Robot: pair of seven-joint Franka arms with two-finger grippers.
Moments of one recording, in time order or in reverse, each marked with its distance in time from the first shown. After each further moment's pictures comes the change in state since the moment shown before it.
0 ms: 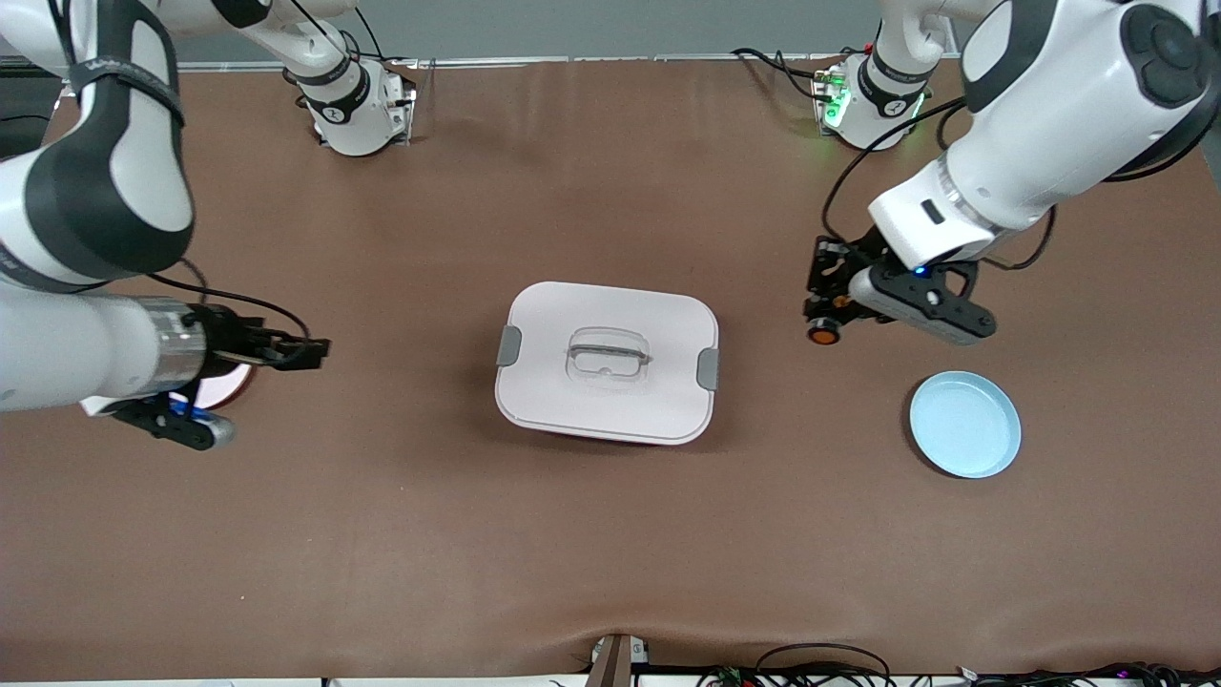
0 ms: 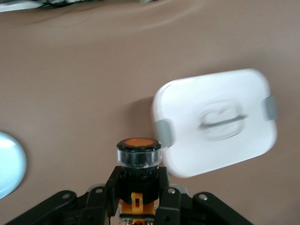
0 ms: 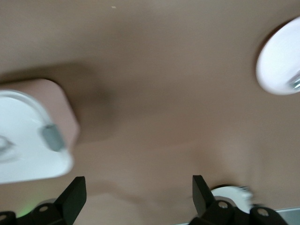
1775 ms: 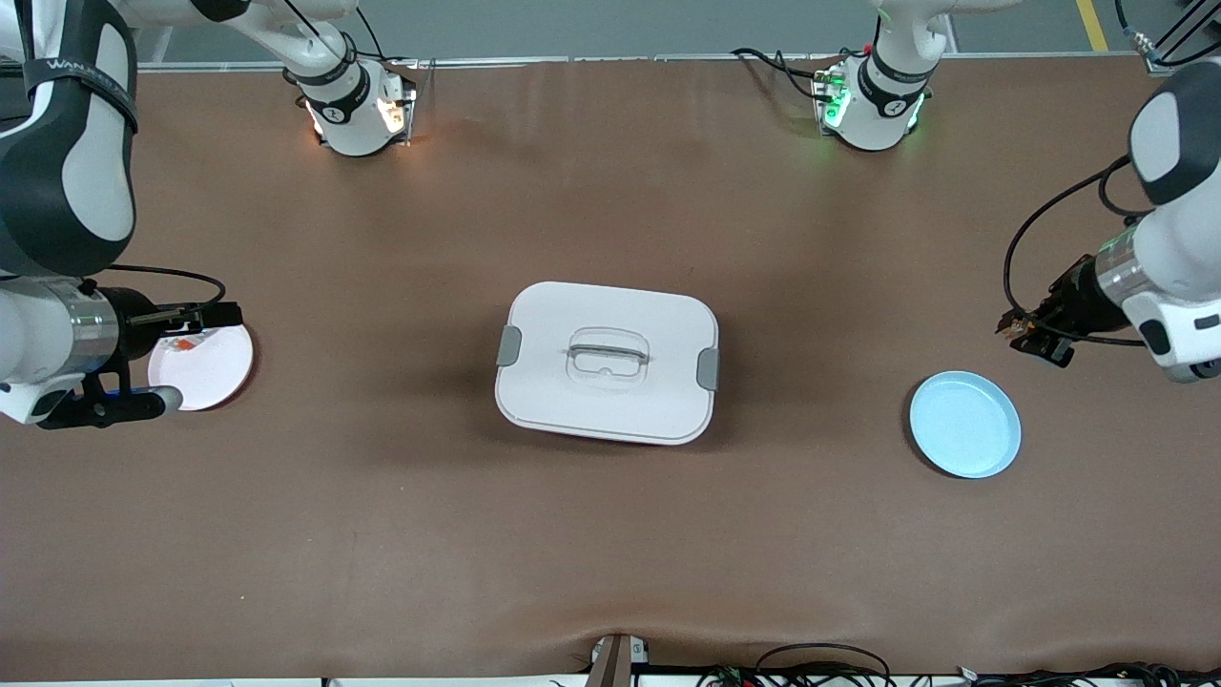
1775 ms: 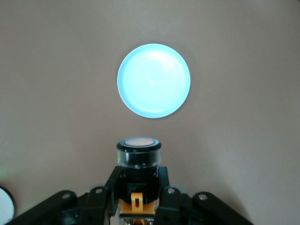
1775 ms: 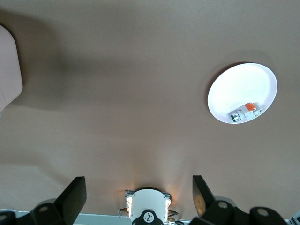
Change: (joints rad) left arm 0.276 0.072 -0.002 -0.035 0.252 -0.101 -1.143; right arm -0.040 -0.028 0.002 -0.001 -0.147 -0.063 -0.393
